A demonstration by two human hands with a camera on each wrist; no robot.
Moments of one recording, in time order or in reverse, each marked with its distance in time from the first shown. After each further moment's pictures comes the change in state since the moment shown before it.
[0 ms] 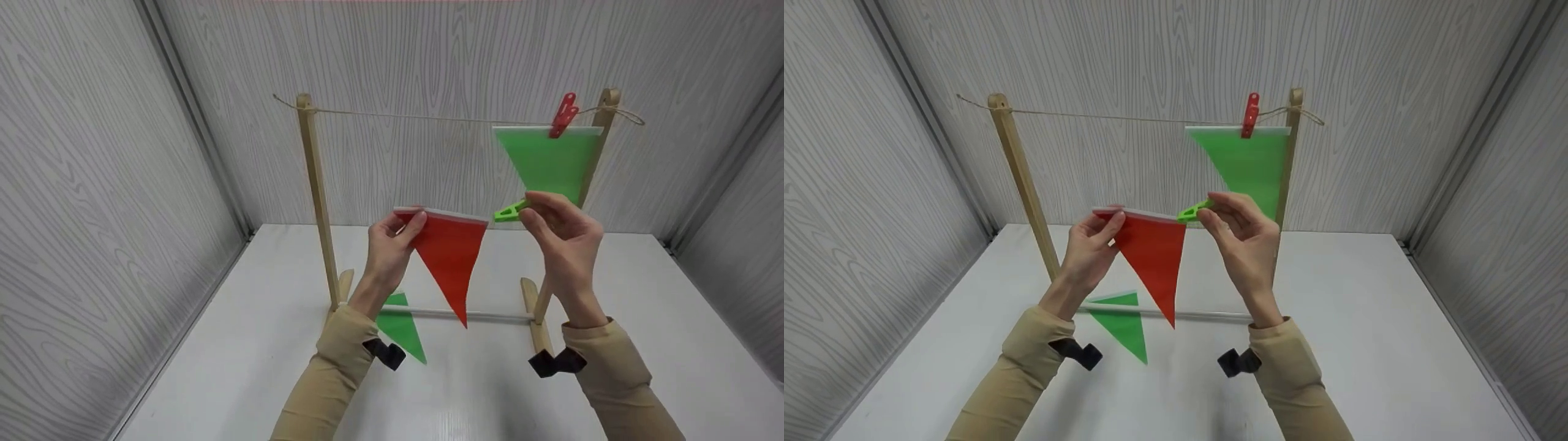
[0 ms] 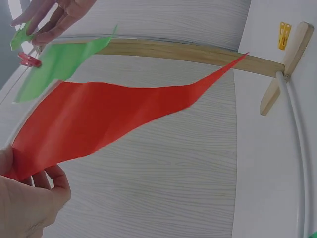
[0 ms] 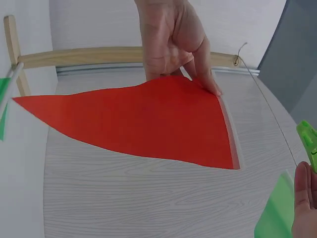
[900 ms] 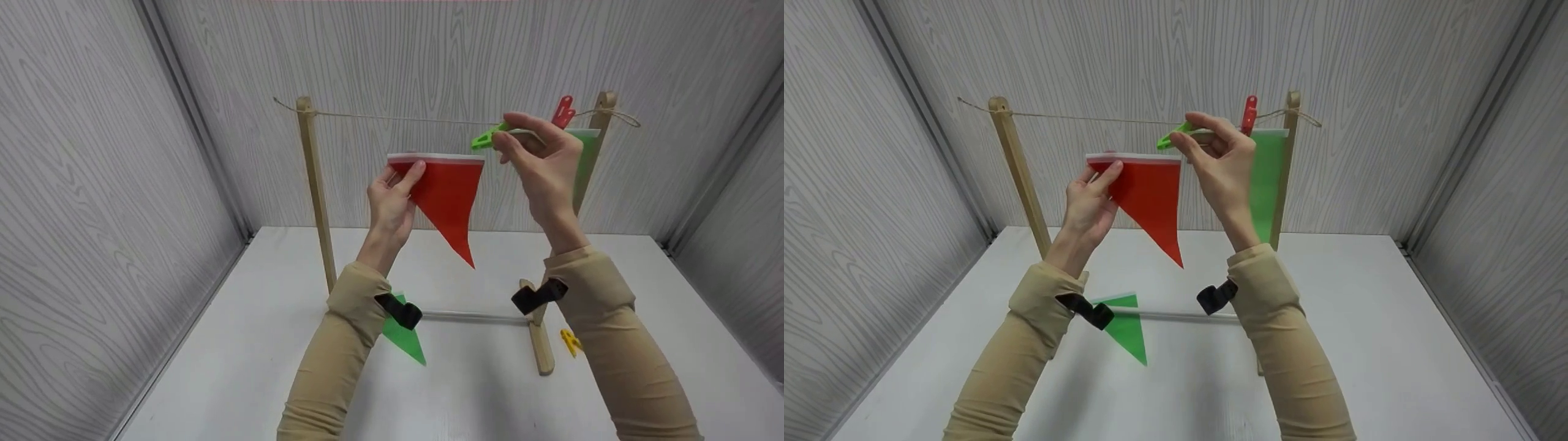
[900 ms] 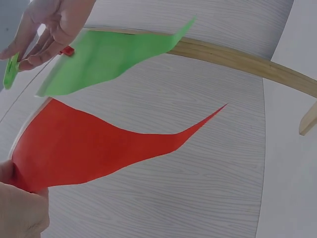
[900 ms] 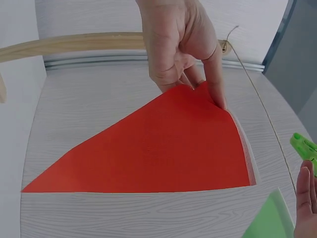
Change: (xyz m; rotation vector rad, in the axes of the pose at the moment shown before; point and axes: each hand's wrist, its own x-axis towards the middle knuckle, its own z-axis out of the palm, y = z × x) left_hand 0.049 0.040 0.034 -0.204 0.180 0.038; right_hand 0.087 -0.004 0.041 -0.135 -0.001 -0.007
